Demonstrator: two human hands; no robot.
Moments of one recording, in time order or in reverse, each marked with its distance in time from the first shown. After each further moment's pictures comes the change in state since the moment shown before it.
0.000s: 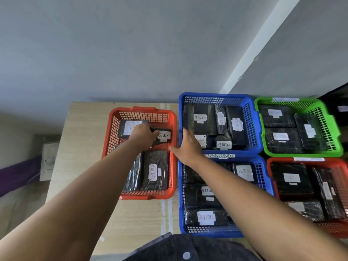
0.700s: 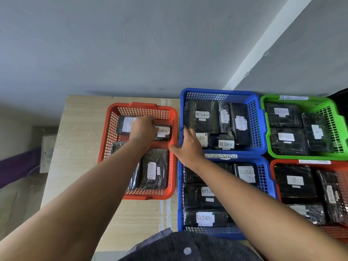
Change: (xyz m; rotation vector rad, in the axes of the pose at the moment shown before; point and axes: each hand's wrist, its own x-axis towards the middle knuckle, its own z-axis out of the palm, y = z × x) left_hand 0.004 0.009 0.006 0.019 0.246 0.069; right_hand 0.010 0.011 0.011 0.008 0.016 -0.028
